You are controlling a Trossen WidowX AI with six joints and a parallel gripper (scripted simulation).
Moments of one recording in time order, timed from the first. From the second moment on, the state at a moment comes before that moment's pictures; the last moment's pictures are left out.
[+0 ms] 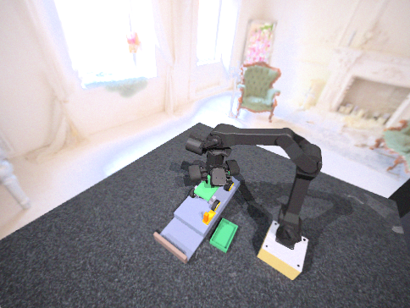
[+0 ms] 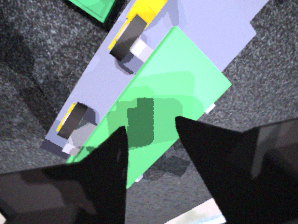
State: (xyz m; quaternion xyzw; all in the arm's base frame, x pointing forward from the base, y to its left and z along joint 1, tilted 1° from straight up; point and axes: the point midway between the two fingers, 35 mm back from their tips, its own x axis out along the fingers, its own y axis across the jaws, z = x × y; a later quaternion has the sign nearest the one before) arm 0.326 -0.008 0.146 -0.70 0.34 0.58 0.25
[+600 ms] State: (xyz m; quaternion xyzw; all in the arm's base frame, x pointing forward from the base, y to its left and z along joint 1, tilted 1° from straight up) arm 0.304 -0.127 0.166 -0.55 0.58 0.40 0.45
